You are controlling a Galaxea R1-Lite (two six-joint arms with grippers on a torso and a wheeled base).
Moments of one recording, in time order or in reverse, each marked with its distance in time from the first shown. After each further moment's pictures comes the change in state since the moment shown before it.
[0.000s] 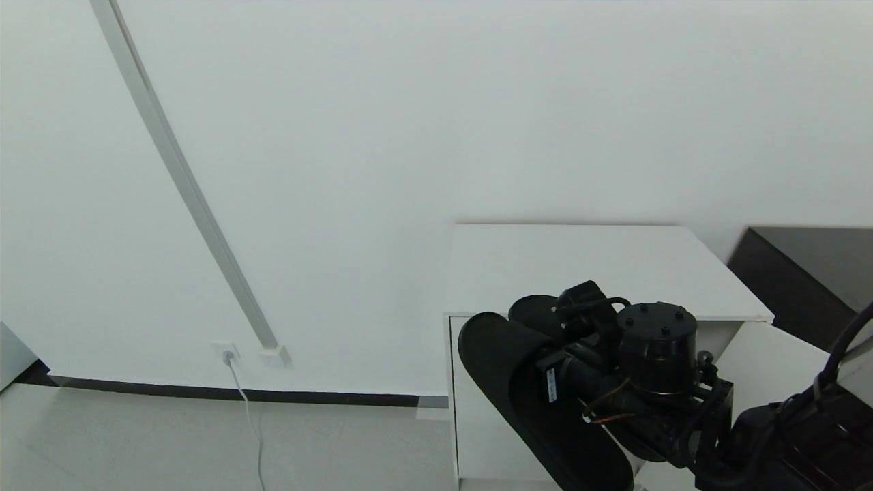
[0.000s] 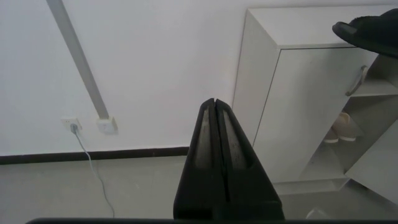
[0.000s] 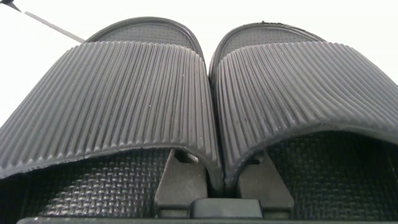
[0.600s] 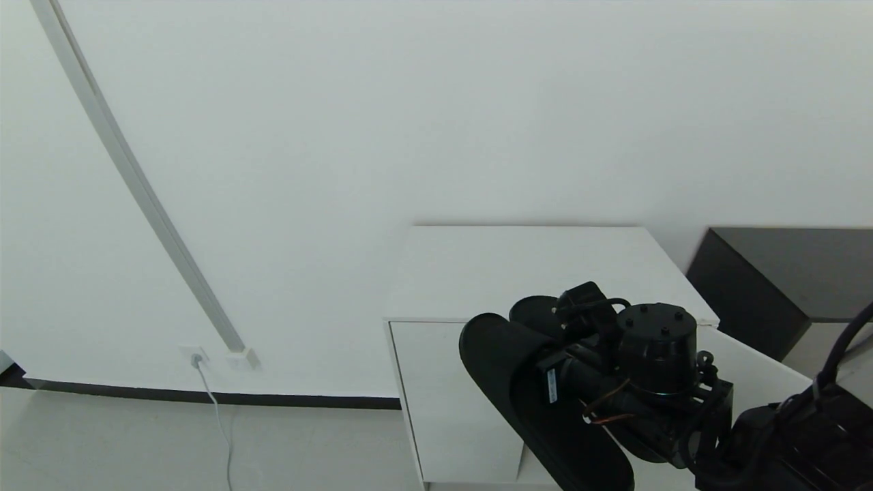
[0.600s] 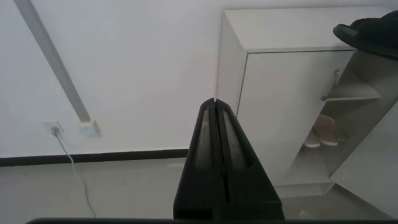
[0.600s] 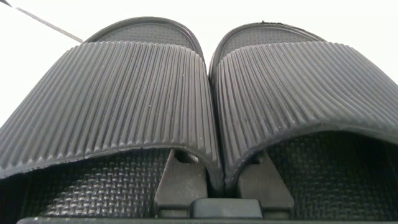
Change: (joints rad) left arm 0.000 0.000 0.000 0.000 0.000 0.000; right arm 0.000 0.001 0.003 -0.001 0.000 0.000
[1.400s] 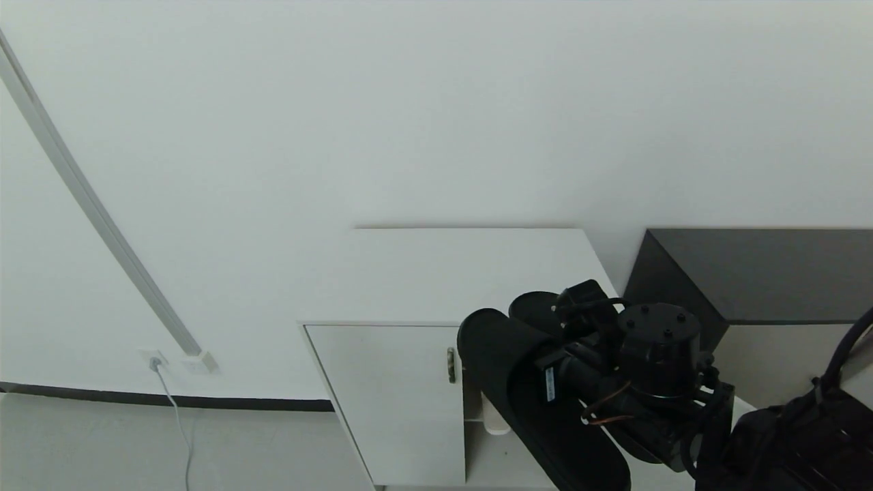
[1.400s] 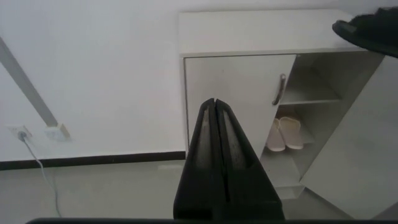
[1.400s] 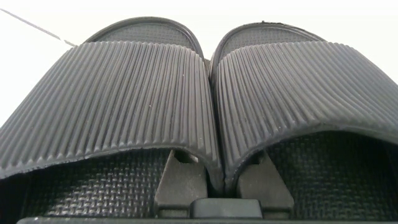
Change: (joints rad) left arm 0.001 0.000 0.000 -0.001 0.000 0.000; right arm 0.016 -0.002 0.000 -0.024 -0.033 0.000
